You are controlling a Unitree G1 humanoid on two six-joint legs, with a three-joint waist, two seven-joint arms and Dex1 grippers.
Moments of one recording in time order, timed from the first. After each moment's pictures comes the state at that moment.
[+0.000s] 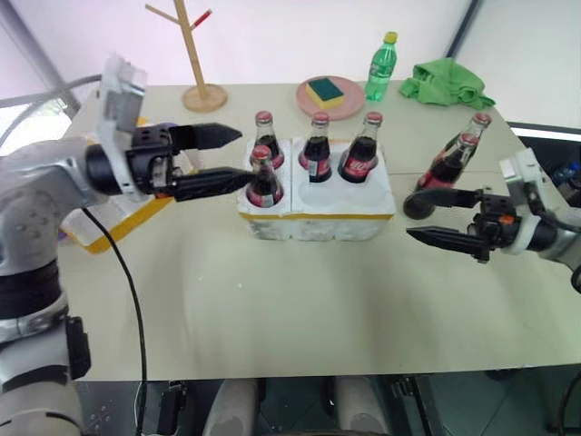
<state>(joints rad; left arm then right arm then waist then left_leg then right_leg) -0.71 0.79 0.26 -0.36 -0.91 1.02 -1.02 -0.30 -0.96 -0.31 -0.06 0.72 0.62 1.20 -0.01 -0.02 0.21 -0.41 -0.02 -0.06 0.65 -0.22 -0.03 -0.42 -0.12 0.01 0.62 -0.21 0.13</state>
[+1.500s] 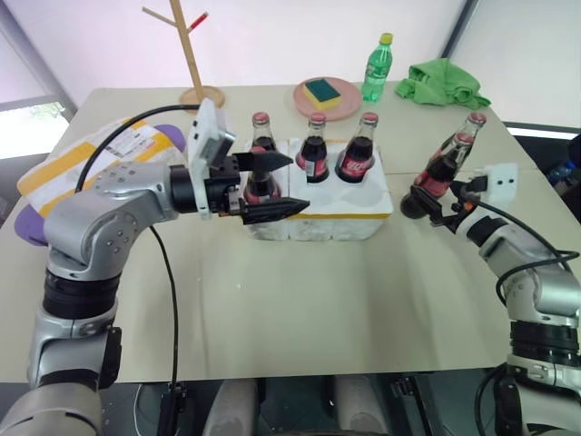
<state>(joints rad) -0.72 0.63 0.02 -0.31 -0.77 0.84 -0.91 -0.38 -0.55 -0.32 0.05 0.44 0.52 0.44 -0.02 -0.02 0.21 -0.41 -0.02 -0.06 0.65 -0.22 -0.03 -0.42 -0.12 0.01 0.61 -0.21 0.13</state>
